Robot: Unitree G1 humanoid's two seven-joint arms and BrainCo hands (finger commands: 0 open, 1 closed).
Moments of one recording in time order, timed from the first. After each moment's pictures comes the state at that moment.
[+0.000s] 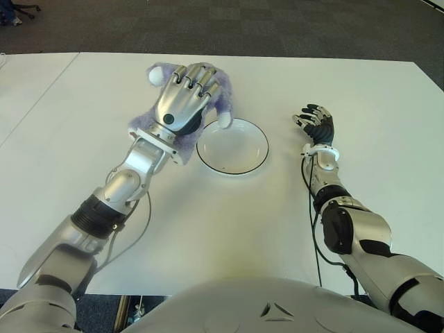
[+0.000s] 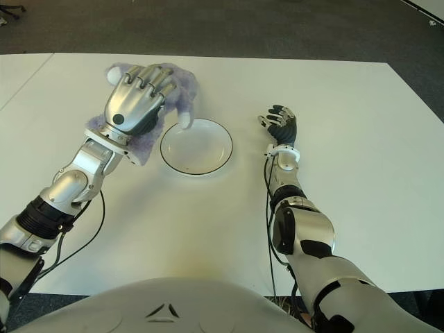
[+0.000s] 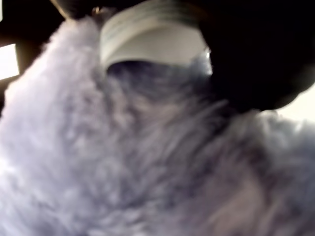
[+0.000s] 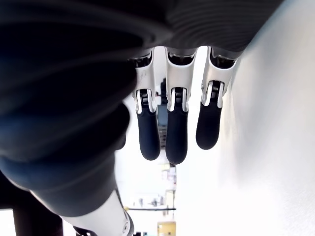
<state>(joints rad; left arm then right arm) -0.37 0.65 -0.49 -0.13 1.21 0.05 0.30 -0.65 -0.14 -0.33 1.25 -0.03 -0.52 -0.13</state>
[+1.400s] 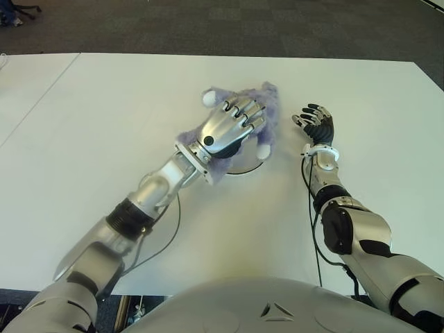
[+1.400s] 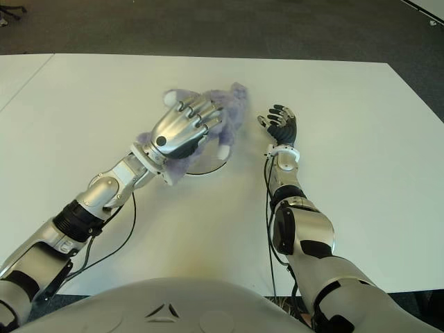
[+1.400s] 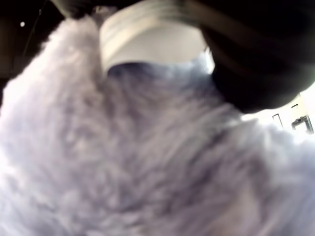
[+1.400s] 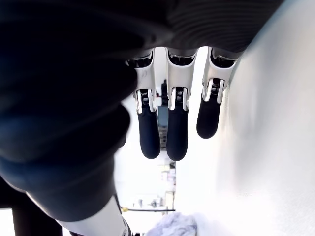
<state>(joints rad) -0.37 0.45 -0.57 0.00 1.22 -0.16 0.35 -0.65 -0.14 -0.33 1.25 -0.04 -0.52 -0.16</state>
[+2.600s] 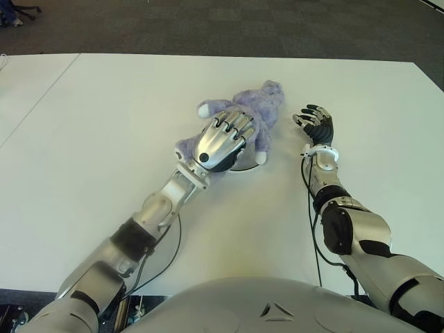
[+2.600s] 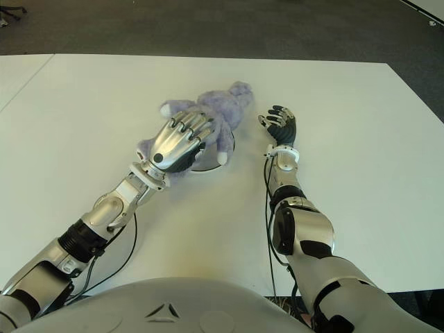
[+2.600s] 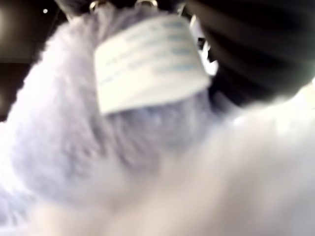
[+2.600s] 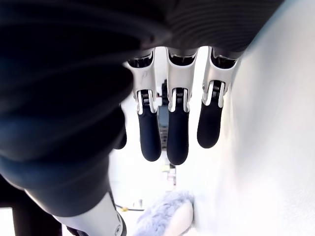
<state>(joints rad) -0.22 0.42 -0.58 -0.03 1.27 -0.05 0.43 -0.65 -0.14 -0.32 1.25 -0.04 -0.52 -0.15</state>
